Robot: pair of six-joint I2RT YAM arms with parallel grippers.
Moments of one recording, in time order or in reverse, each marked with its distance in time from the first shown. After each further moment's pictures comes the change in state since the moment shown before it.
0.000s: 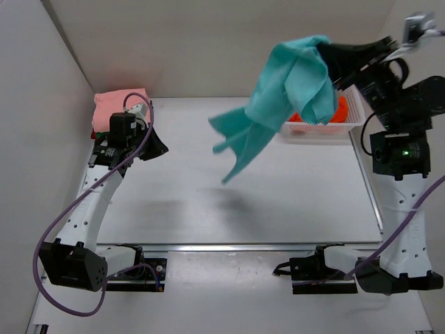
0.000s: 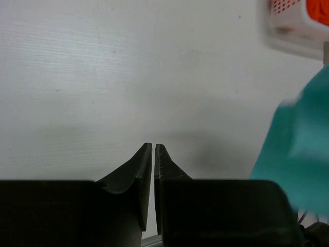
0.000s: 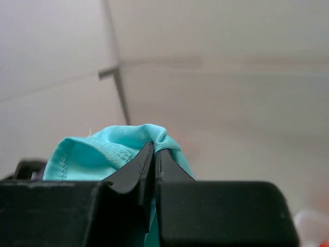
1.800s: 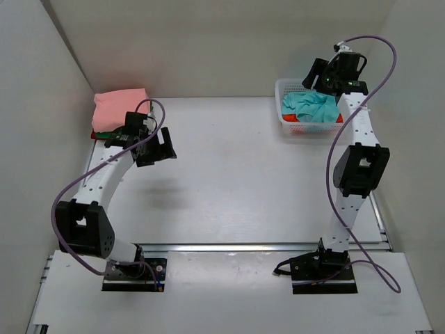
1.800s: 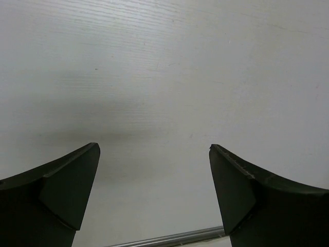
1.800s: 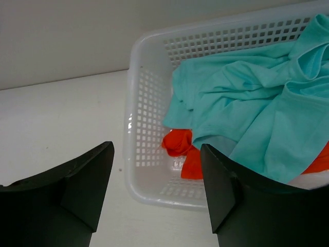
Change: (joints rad) left arm 0.025 0.246 0.027 -0.039 -0.075 0.060; right arm -0.173 0.846 0.233 -0.394 0.238 -0.184
